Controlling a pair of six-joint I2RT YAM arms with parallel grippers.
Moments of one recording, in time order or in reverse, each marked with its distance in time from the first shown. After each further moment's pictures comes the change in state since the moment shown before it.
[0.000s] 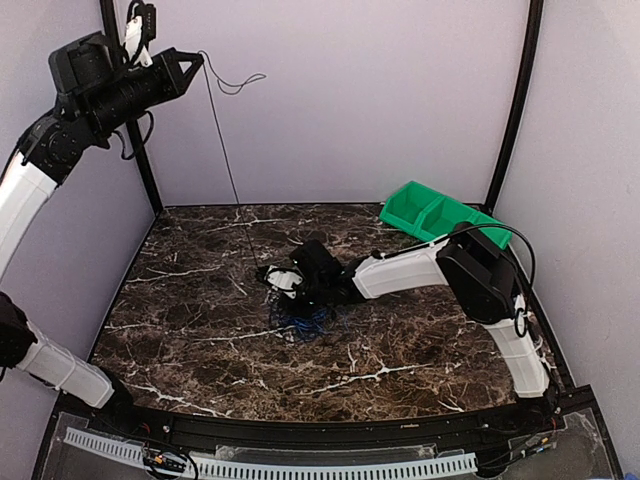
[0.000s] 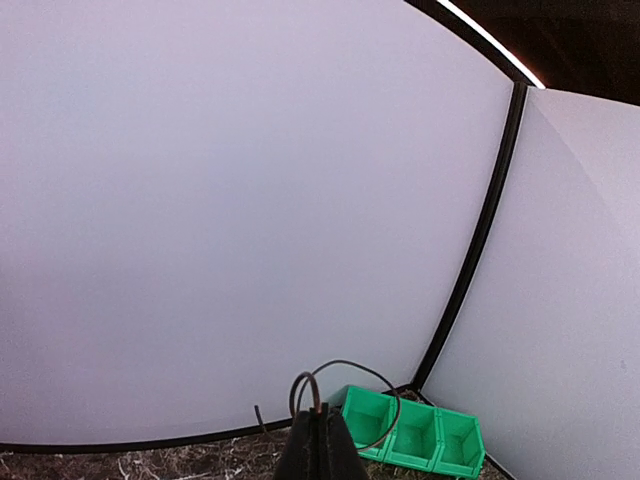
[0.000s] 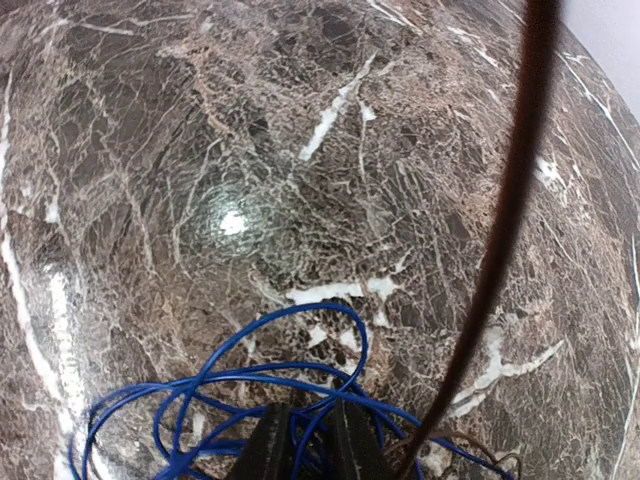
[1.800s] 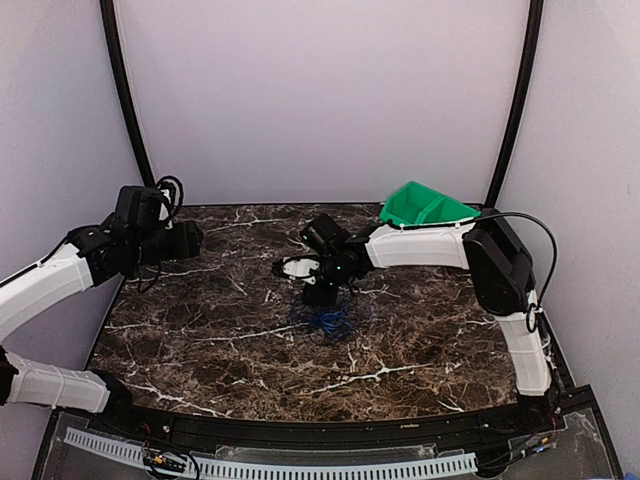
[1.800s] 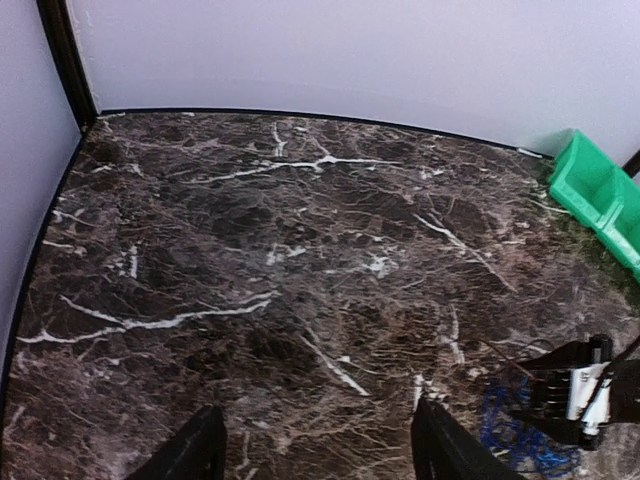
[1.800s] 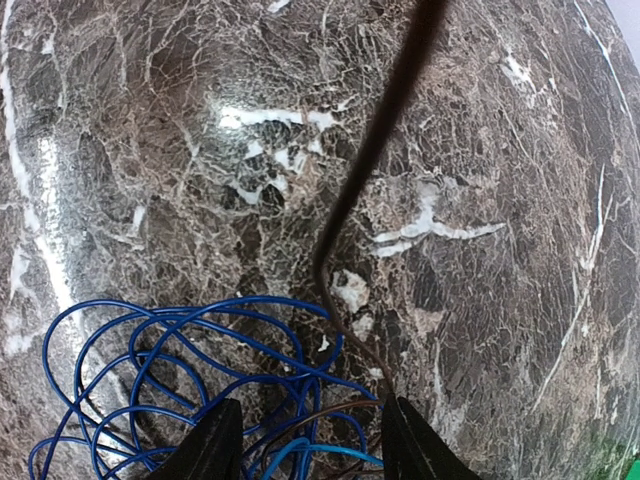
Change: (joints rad) left arm 0.107 -0.232 -0.910 -0.046 -0.199 -0.161; right arm -0.073 -0.083 0.119 -0.451 0.019 -0.196
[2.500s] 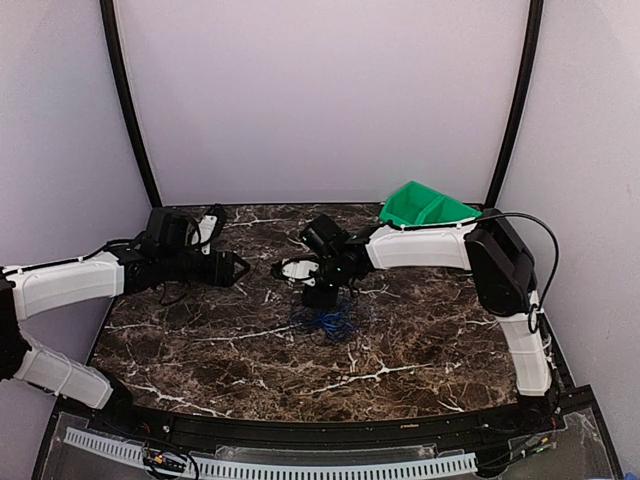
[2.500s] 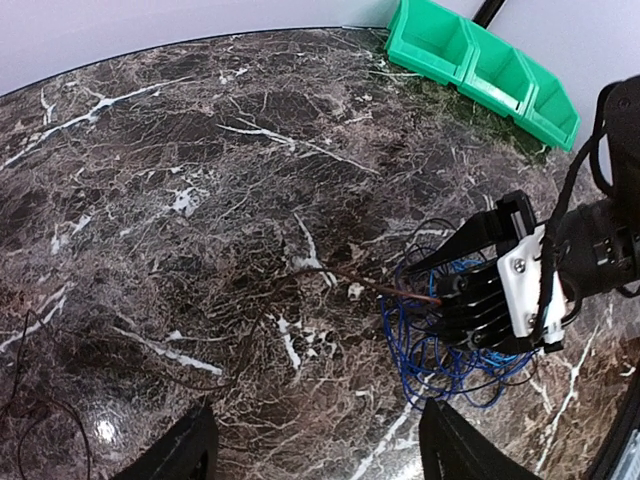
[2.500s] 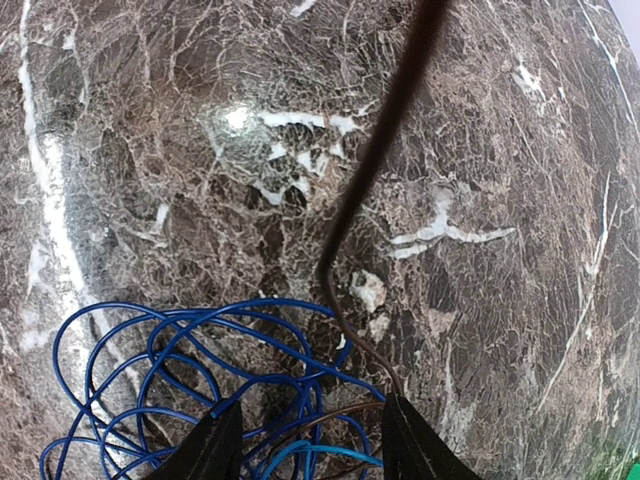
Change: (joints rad) left arm -0.018 0.164 -0.127 0.280 0.502 0.157; right arm 0.012 -0.011 -0.013 0.000 0.001 -0.008
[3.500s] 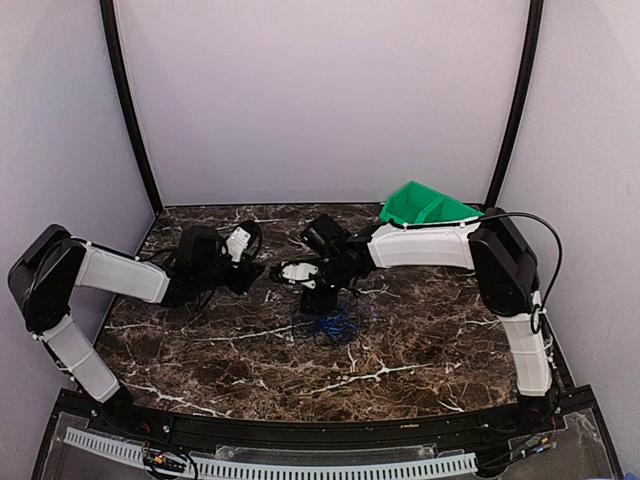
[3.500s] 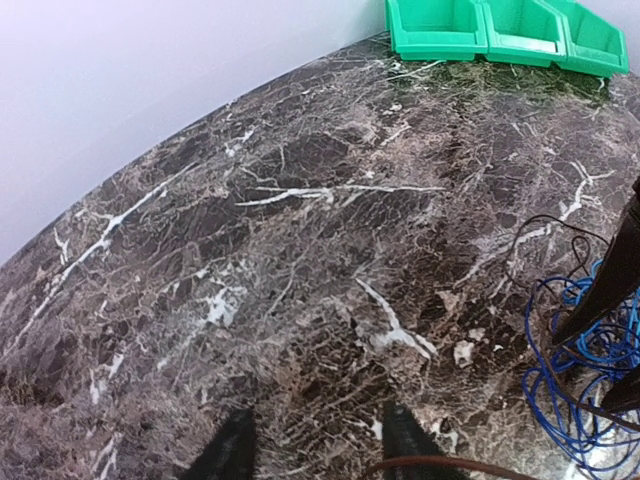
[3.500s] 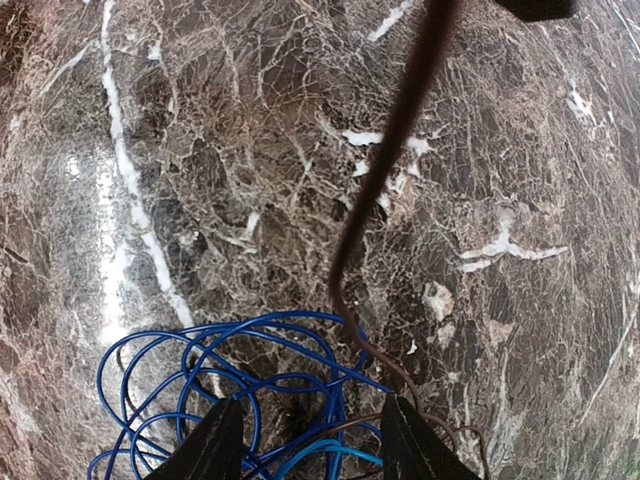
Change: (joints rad) left arm -0.048 0.351 -0.060 0.544 -0.155 0.421; right arm 0.001 -0.019 -0.006 -0.044 -0.131 0.012
